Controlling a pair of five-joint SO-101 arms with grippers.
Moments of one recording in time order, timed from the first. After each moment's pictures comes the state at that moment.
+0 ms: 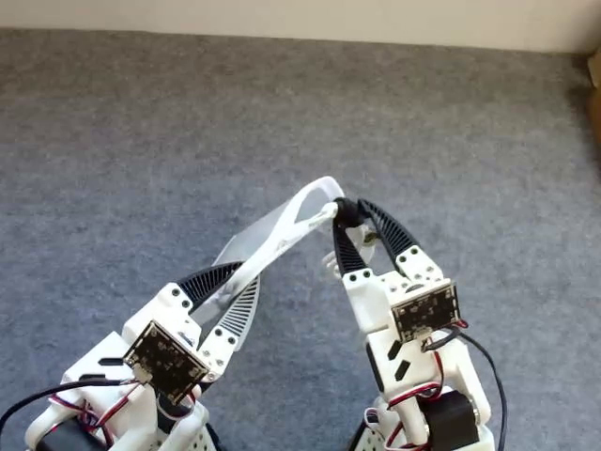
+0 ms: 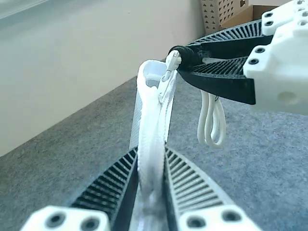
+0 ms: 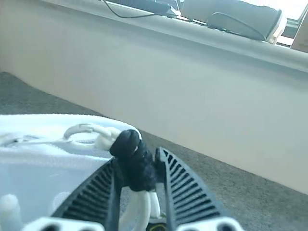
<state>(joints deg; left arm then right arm) 28.4 -103.7 55.1 72.7 -8.0 -15.5 -105.1 76.2 34.3 13.1</state>
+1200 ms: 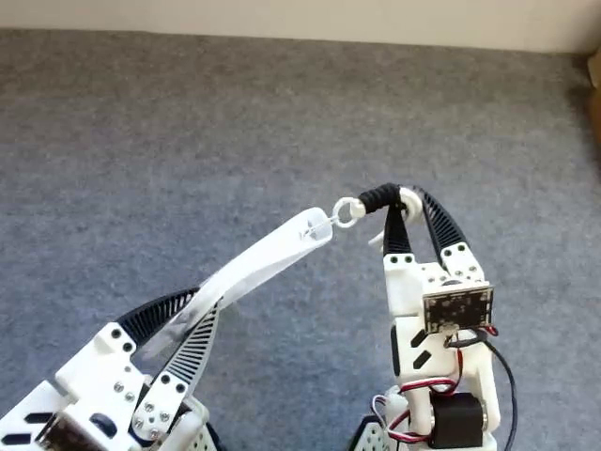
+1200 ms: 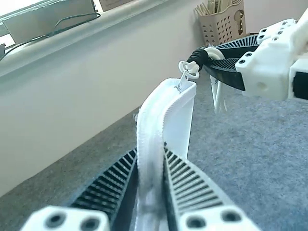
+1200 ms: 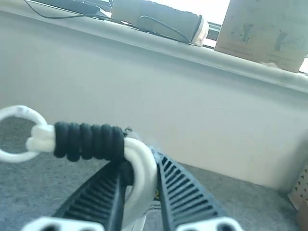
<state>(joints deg) 28.2 -103.6 35.3 84.9 -11.8 -2.6 -105.3 76.0 32.3 15.5</state>
